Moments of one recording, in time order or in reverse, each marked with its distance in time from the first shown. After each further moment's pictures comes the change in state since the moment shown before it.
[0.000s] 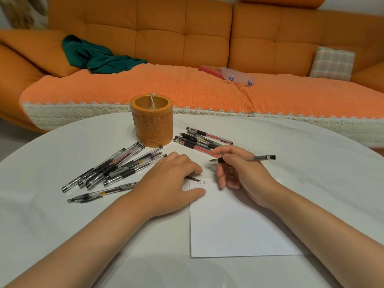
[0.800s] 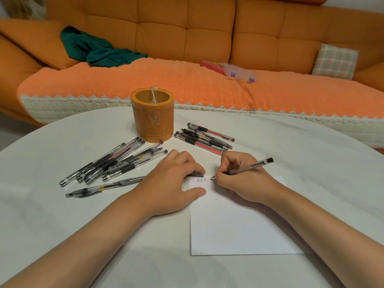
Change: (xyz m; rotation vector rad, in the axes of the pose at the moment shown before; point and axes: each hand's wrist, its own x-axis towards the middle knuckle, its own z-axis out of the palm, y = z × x) left_hand -0.003 -0.009 0.016 -0.088 0.010 0.025; right_hand -0.003 0.005 0.000 -0.426 -0.034 -0.101
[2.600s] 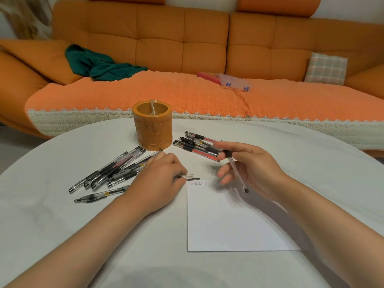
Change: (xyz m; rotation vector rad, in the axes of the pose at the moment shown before) left_hand -0.006 0.003 -0.020 0.152 0.113 -0.120; right_hand -0.010 -0.026 -0.024 0.625 -0.009 0.111
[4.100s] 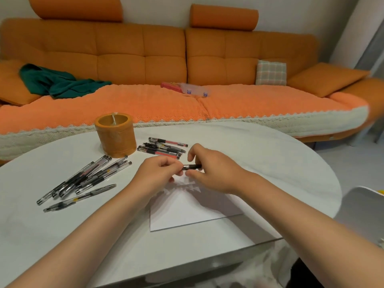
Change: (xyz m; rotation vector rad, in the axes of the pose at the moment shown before) left_hand 0.002 0.109 -0.019 -0.828 -0.082 -0.408; right_hand -0.064 -0.021 -0.005 -1.348 0.054 -0.257
